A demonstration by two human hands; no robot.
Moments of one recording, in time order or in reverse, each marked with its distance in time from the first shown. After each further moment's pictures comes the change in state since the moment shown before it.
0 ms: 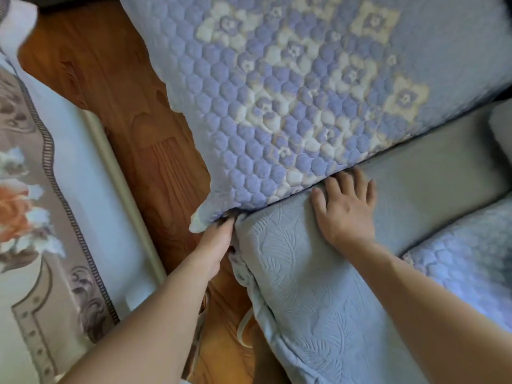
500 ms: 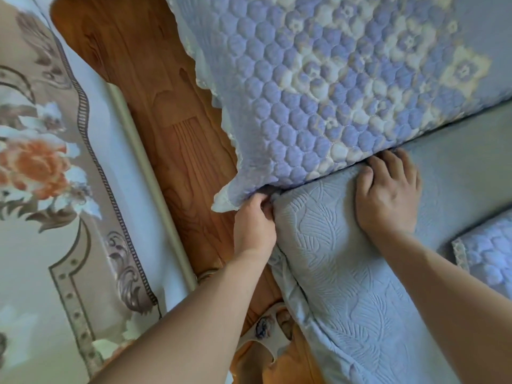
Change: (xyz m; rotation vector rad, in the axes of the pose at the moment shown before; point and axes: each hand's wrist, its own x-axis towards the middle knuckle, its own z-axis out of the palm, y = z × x) left_hand -0.009 -0.029 0.006 0.391 0.334 0.591; right_hand -0.012 -0.010 0.022 0.040 0.429 -0.033
